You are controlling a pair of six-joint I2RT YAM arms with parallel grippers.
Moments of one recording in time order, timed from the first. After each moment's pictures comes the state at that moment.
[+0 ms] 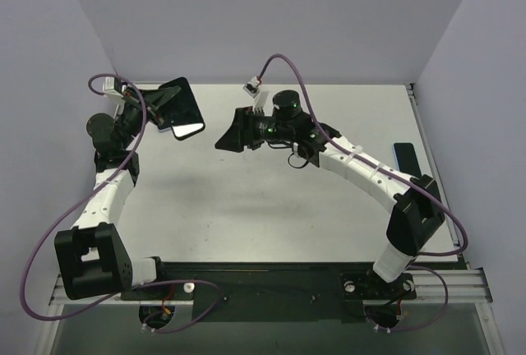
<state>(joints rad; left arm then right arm) 0.14 1.29 0.87 0.77 0.72 -1.74 0.75 1.68 1.42 -0.08 -0.50 0.52</state>
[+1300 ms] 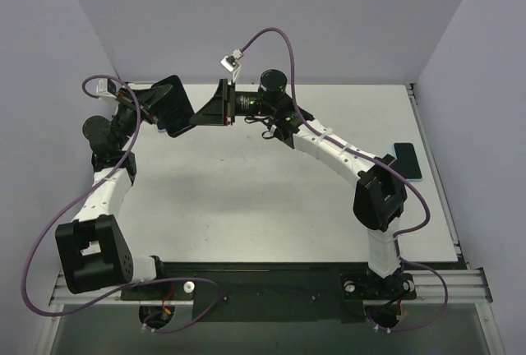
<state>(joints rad) 0.19 1.33 0.86 0.86 0.73 -1.81 0.74 1.95 1.74 0.35 -0.84 1.02</state>
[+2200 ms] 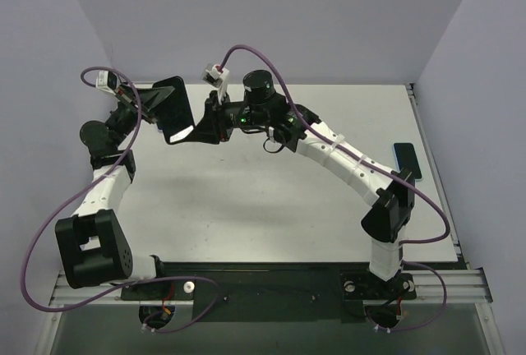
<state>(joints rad) 0.20 1.38 0.88 1.08 0.87 -1.87 0.85 1.87 1.86 -0.18 -0.66 0.28</state>
